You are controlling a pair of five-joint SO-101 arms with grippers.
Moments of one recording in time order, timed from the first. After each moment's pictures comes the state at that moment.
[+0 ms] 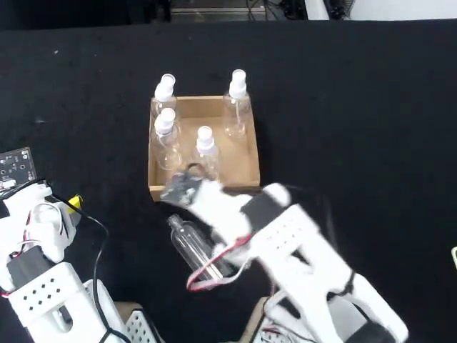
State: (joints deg) left arm -41.1 -74.2 69.3 58.3 -18.8; right arm -34.4 -37.8 45.8 87.5 28.8
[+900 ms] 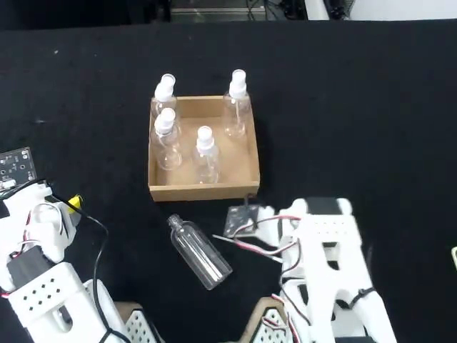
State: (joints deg) left arm -41.1 -74.2 69.3 58.3 -18.8; right arm -2.0 -39.3 68.7 79.0 78.5
